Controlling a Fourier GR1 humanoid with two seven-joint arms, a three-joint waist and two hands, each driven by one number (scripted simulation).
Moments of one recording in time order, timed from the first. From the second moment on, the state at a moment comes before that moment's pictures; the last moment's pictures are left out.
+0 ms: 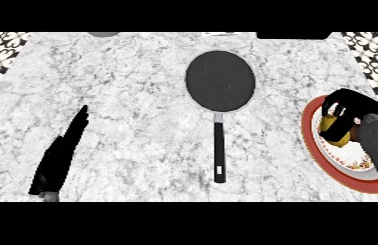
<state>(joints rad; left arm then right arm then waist) 0.07 0.27 -0.07 -1.61 -0.12 0.07 0.14 -0.51 -0.57 0.07 -0.88 0.65 0.43 0.31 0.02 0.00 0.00</state>
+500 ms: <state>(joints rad) 0.06 0.27 -0.05 -1.59 -0.12 0.06 0.13 -0.60 -0.61 0.04 -0.99 0.73 0.03 -0.02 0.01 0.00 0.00</state>
